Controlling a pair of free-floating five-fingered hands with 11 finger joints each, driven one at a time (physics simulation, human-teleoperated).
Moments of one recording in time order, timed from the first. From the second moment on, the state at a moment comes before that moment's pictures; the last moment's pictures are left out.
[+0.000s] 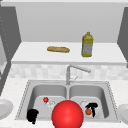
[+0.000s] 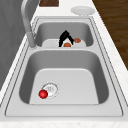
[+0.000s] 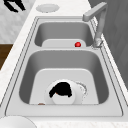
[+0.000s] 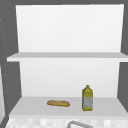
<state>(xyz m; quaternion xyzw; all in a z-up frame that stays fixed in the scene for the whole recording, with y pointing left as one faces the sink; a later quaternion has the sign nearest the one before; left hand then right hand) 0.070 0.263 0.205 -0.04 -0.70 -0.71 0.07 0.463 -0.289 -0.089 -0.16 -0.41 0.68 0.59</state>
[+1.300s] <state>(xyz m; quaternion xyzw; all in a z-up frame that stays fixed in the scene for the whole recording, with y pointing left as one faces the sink) 0.070 0.263 0.205 -0.04 -0.70 -0.71 0.07 0.473 -0.284 0.013 -0.17 -0.42 0.68 0.58</state>
